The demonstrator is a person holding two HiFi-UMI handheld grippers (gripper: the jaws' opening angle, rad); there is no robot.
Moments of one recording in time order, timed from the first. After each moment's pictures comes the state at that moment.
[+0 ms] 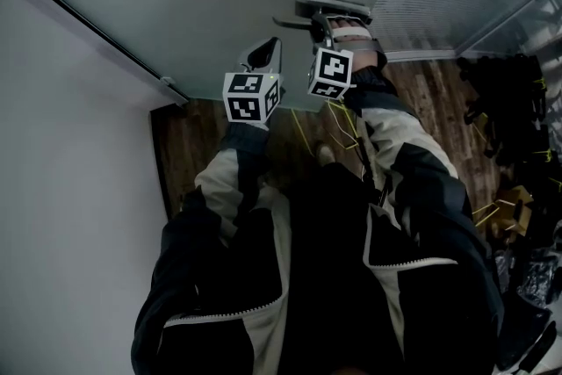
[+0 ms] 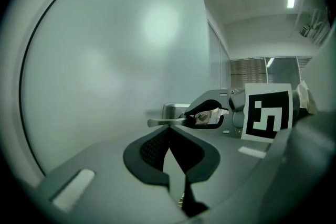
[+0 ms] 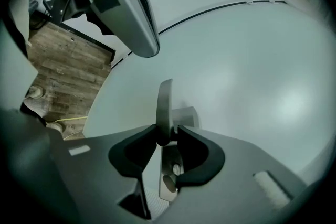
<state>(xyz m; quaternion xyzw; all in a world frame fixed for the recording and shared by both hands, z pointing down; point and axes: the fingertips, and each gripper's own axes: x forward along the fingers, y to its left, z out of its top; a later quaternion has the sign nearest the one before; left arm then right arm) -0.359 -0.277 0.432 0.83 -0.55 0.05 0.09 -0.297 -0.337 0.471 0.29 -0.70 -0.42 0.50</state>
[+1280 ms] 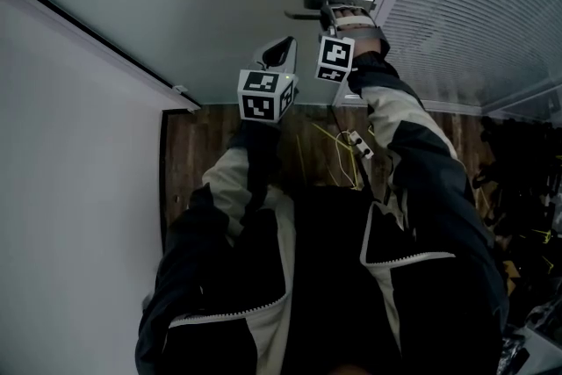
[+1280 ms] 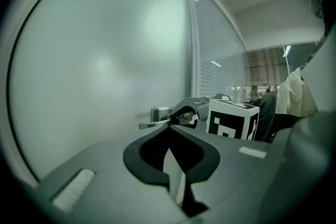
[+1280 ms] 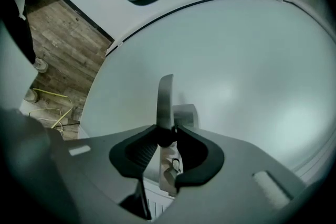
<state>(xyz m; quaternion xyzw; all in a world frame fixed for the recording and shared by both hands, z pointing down) -0.340 -0.462 0.409 0.78 -0.62 0.07 0.08 -0.315 -0.581 0.473 0.23 -0.69 -0.50 0.47</state>
